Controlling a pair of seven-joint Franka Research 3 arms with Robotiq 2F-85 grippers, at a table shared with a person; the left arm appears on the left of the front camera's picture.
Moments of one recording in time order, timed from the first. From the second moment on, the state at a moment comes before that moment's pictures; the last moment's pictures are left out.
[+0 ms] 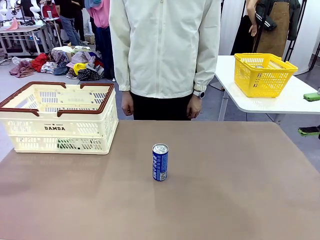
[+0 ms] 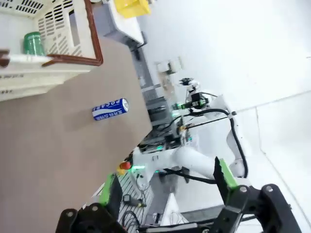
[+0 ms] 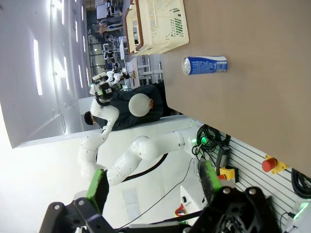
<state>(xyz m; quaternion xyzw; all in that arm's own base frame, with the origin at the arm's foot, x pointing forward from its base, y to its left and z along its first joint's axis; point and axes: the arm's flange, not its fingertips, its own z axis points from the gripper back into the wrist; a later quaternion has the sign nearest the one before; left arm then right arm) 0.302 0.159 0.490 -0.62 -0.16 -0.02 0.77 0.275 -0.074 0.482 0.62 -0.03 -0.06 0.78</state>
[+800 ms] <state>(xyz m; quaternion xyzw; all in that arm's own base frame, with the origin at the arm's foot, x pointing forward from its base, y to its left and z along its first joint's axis) 0.303 0.159 0.486 -0.62 -0.16 -0.02 0.77 0.275 -0.074 0.482 0.62 -0.03 -0.07 0.78</state>
